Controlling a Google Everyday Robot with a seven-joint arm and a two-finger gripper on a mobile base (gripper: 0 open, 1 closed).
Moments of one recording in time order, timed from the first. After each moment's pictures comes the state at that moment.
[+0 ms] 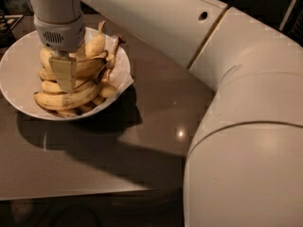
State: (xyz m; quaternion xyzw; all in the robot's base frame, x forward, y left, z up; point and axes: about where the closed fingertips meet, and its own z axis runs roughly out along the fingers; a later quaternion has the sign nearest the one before) arm 0.545 0.176 0.922 -0.68 0.73 0.01 0.08
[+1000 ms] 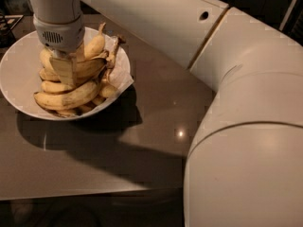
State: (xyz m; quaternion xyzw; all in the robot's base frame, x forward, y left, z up) arm 0.548 0.184 0.922 -0.68 0.73 0.02 0.10
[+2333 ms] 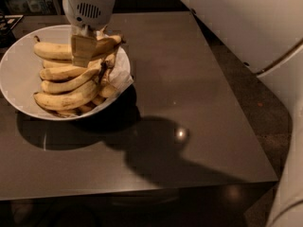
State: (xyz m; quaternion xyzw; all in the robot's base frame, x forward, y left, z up) arm 0.526 0.142 0.987 -0.75 0.63 0.08 0.19
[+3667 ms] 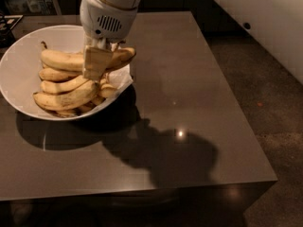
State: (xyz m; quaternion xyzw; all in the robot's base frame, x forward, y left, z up) arm 0.491 0.116 0.984 -0.75 0.62 0.10 0.21
